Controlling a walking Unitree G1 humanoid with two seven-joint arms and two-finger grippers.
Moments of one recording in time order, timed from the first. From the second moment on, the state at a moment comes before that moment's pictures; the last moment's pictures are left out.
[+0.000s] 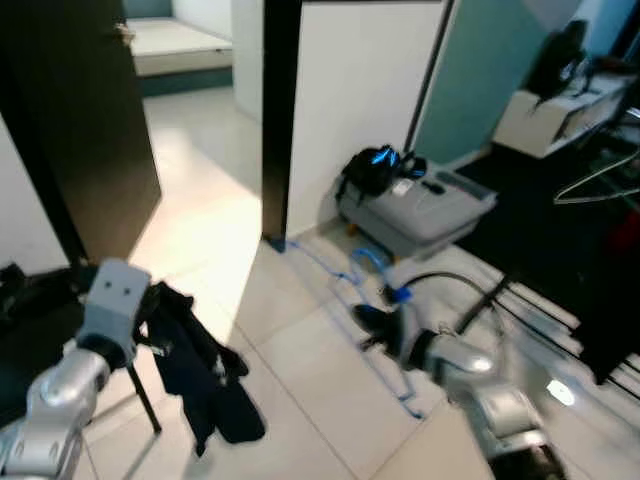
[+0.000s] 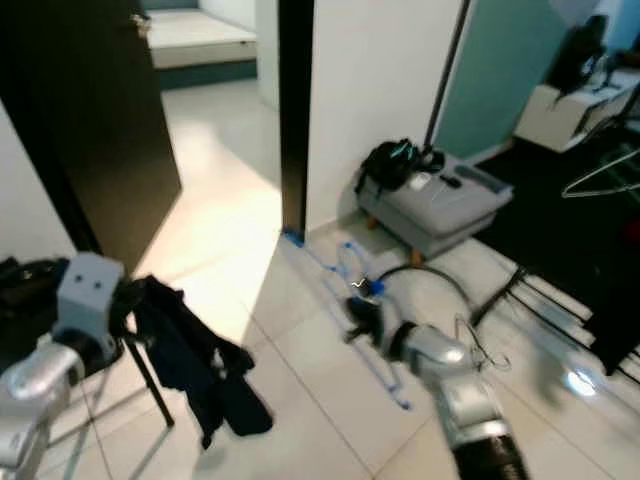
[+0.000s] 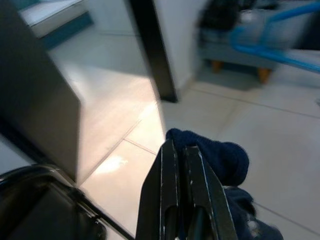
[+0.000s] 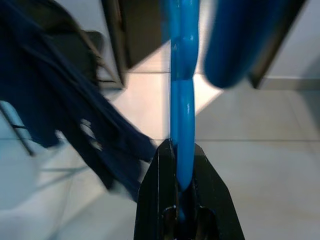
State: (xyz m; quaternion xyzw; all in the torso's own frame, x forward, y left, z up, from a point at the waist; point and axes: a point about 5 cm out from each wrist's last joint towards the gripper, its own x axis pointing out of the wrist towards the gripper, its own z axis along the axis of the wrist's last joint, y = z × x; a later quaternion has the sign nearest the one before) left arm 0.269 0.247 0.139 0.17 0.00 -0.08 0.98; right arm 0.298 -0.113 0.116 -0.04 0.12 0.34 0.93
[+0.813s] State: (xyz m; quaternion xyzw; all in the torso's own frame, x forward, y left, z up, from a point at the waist) left arm 0.280 0.215 0.290 0.34 -0.20 -0.32 0.86; right arm 0.285 -0.174 0.174 -0.07 0.09 0.50 0.86
